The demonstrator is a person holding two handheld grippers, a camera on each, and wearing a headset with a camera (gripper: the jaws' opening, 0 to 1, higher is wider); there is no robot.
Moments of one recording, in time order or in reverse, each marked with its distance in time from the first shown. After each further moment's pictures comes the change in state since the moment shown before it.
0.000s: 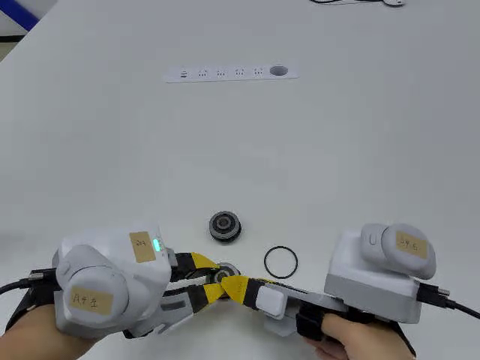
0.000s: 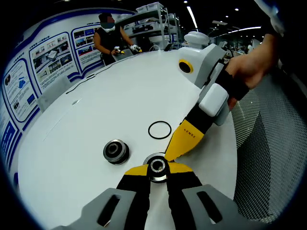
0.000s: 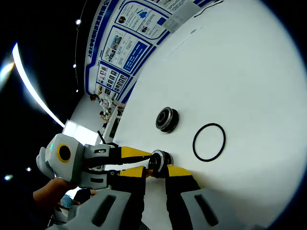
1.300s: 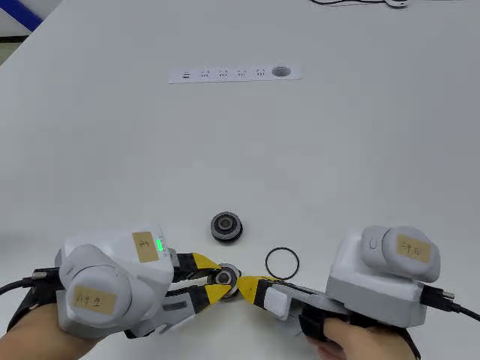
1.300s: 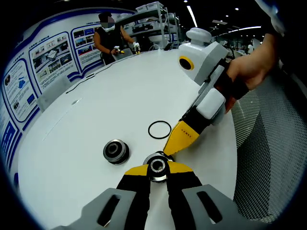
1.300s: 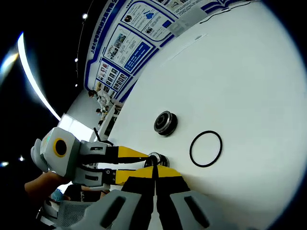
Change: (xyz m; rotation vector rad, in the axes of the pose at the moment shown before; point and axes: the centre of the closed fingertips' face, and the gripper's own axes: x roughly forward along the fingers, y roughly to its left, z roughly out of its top) left arm 0.000 0.000 -0.001 0.002 0.008 0.000; right arm 0.000 -0.001 0.003 -0.105 -0.017 -0.038
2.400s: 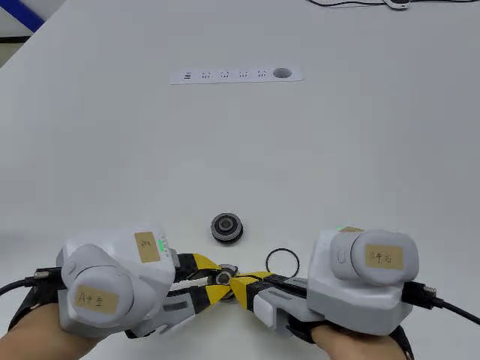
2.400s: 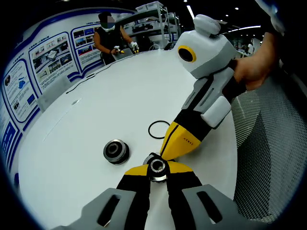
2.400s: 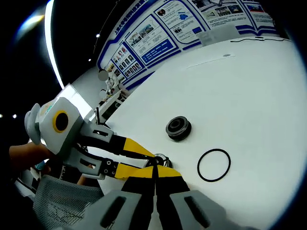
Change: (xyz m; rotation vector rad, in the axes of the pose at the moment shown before) left arm 0.000 -0.001 0.000 0.003 0.001 0.004; right arm 0.005 0.009 0.001 -0.298 0.025 -0.008
